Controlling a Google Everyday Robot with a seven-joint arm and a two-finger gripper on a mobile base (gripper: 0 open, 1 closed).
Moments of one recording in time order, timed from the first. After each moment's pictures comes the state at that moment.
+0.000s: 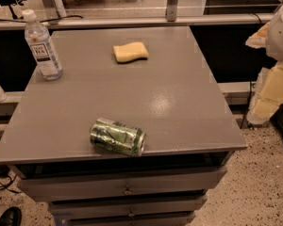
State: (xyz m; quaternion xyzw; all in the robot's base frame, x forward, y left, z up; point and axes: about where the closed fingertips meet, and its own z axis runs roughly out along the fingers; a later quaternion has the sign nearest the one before) arm 0.438 -0.217 0.976 -0.60 0.78 -0.03 0.16
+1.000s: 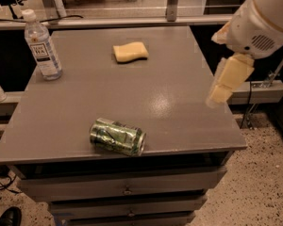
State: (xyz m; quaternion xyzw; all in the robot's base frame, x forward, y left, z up) arm 0.485 -0.164 0.965 -0.60 0.77 0.02 0.21
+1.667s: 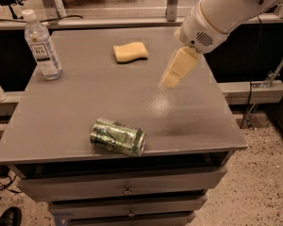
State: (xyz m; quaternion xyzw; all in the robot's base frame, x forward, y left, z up) arm 0.553 -0.079 0.944 -0.59 0.75 0.09 0.28
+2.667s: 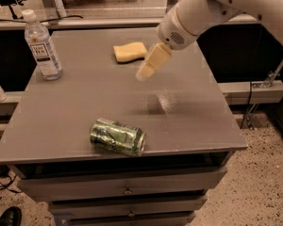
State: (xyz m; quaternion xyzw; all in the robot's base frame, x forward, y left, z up) arm 0.613 -0.031 0.928 -0.57 0.74 0.12 0.33
